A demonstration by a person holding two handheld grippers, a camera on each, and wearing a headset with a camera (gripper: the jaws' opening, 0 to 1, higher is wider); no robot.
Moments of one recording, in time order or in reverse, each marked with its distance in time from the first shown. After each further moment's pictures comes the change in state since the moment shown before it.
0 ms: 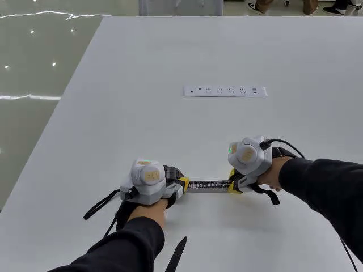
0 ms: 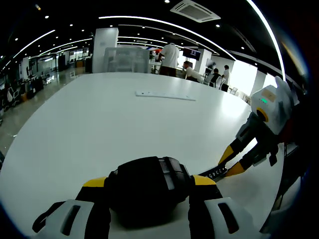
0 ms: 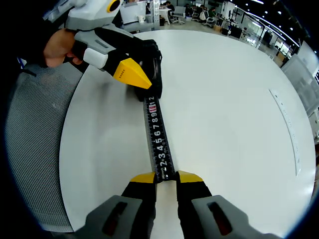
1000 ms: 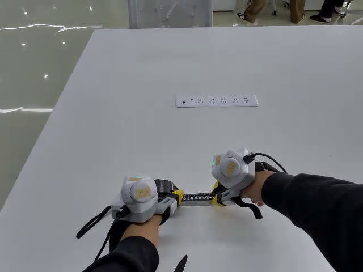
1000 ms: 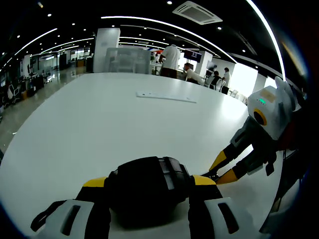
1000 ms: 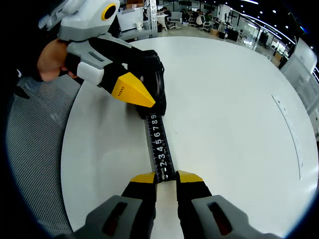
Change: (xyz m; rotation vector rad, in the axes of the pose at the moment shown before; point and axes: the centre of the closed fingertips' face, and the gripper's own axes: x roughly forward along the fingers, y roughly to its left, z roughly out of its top) left arm -0.002 0.001 0.001 -0.021 -0.009 -0.008; right arm 0.012 0.007 0.029 0.031 -0.058 0.006
